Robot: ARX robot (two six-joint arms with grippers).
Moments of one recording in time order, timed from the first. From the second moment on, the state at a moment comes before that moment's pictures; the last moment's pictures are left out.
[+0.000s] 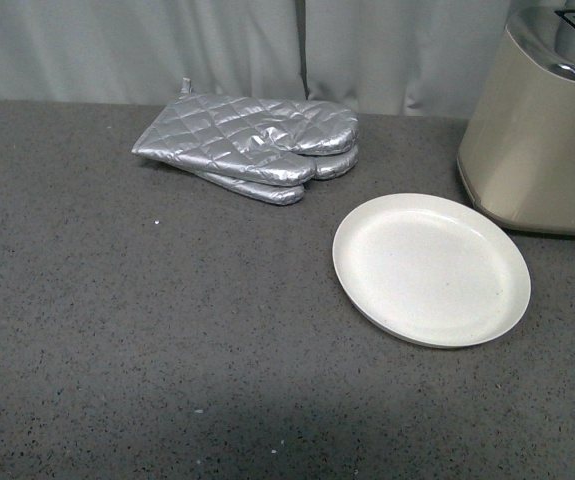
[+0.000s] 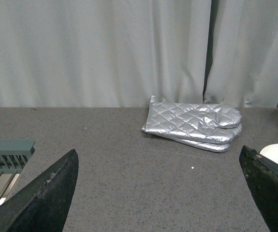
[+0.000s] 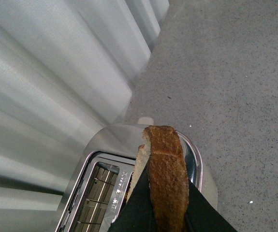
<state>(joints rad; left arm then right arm) 0.00 0.00 0.01 0.00 0.00 -0.01 0.06 1.77 1.34 -0.33 0.89 1.17</state>
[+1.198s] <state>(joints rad) 0.00 0.00 0.01 0.00 0.00 0.00 0.15 0.87 0.35 0.39 0.21 0.41</state>
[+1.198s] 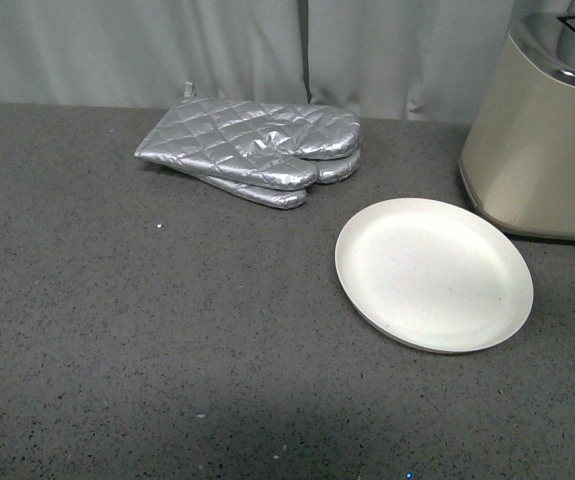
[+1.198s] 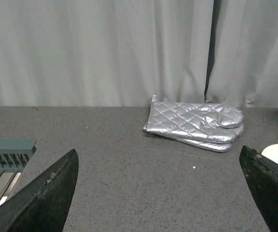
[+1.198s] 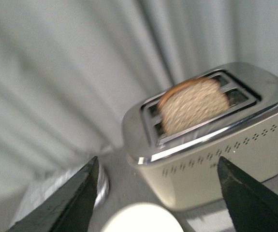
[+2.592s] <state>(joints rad) 0.00 0.00 0.01 0.00 0.00 0.00 0.00 0.01 0.01 0.00 0.00 0.00</state>
